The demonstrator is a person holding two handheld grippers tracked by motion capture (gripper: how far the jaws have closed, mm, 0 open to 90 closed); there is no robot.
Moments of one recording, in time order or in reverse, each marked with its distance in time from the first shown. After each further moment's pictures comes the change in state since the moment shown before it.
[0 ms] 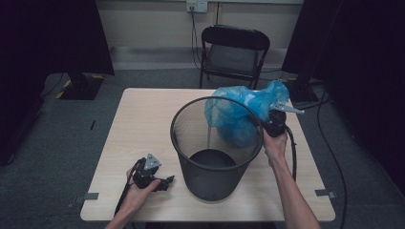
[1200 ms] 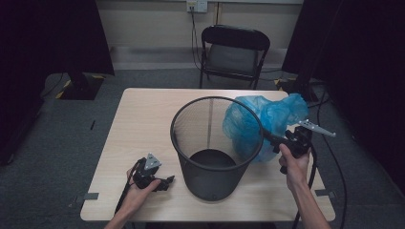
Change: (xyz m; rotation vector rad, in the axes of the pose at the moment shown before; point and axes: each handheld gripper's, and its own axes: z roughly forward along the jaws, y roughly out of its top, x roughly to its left) left arm -0.001 0.000 0.000 0.002 0.000 -0.002; right arm 0.006 -0.022 -0.083 -0.074 -0.028 0.136
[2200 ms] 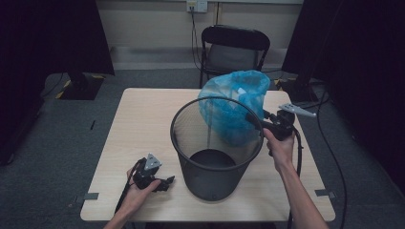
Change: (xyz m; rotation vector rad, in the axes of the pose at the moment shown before) left arm -0.001 0.000 0.000 -0.004 -0.004 -0.001; right arm 0.014 0.023 0.046 0.040 0.032 -0.122
